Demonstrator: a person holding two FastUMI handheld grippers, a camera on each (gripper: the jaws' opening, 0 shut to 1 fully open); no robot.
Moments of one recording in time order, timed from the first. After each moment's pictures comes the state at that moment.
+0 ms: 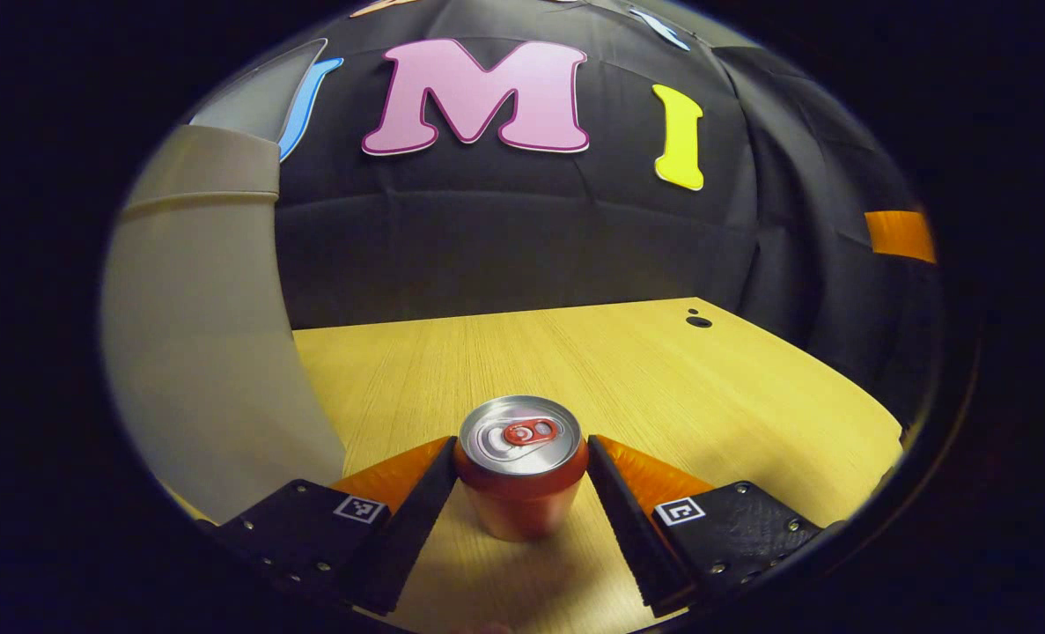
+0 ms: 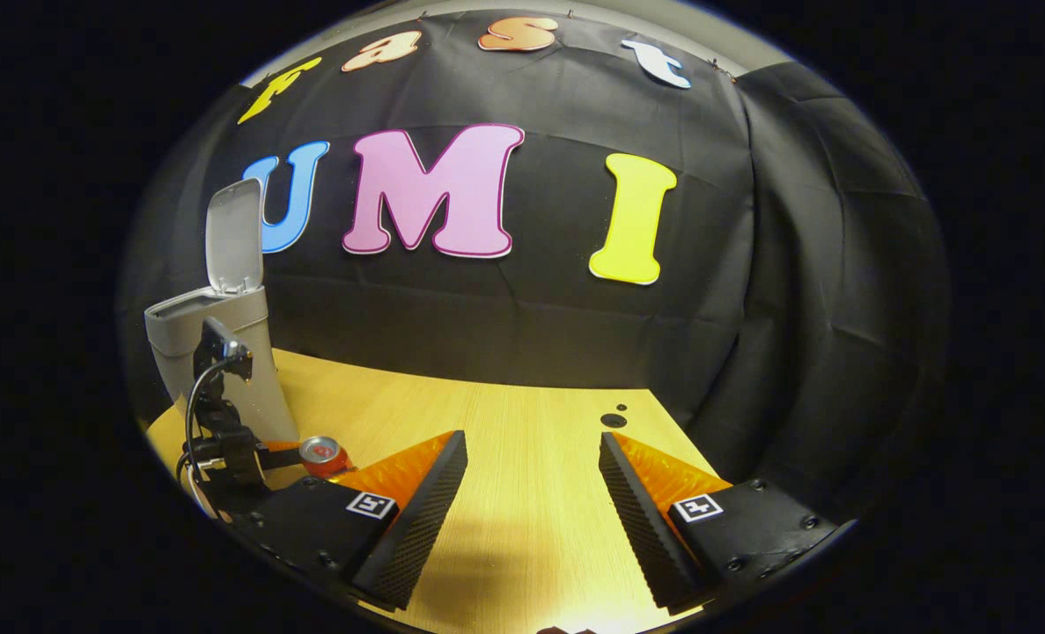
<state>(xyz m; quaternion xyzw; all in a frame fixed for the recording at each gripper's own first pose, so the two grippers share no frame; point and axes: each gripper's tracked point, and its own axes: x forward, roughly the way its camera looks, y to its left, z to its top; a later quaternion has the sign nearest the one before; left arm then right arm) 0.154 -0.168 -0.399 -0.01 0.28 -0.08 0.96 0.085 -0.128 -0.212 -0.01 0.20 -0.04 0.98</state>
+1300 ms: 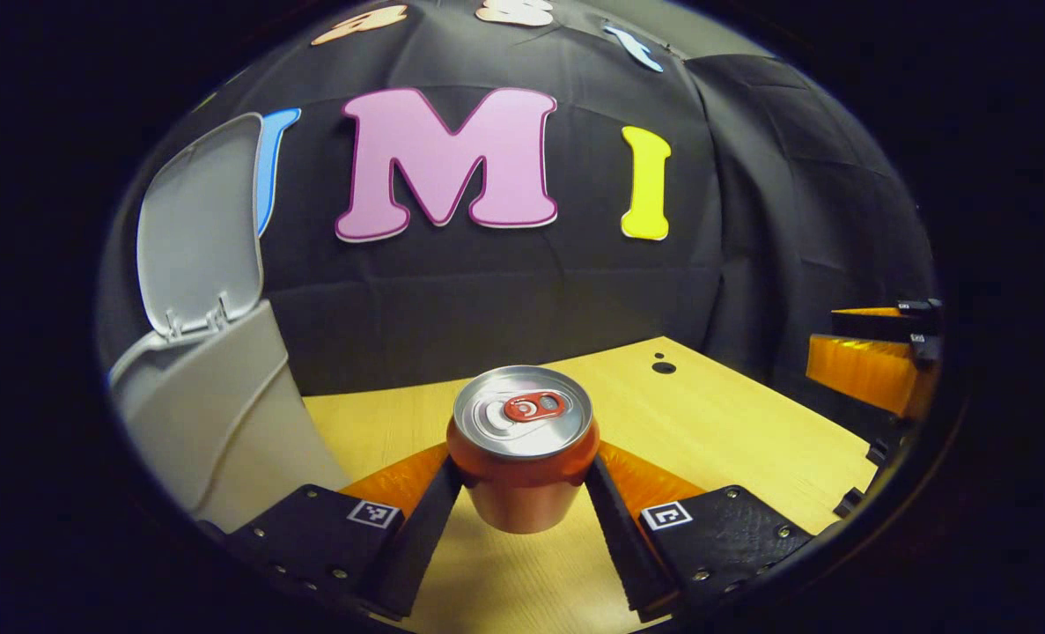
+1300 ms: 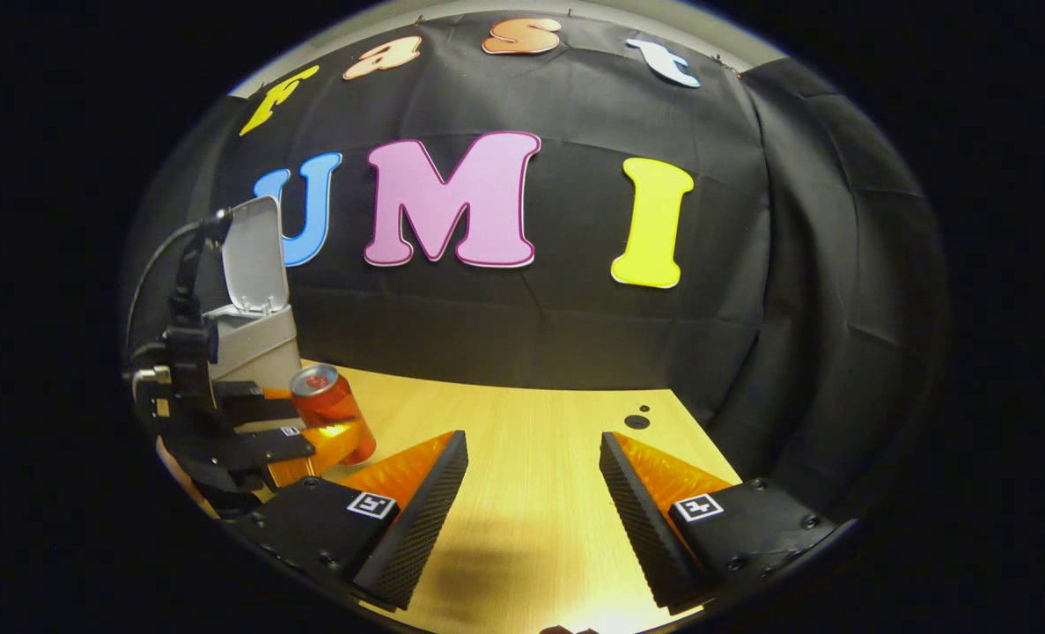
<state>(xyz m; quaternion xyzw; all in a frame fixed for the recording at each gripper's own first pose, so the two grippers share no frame) 0.165 -0.161 -0.246 0.01 0.22 -0.13 0.97 0.089 -0.100 -0.175 0.01 0.19 -0.01 0.98</state>
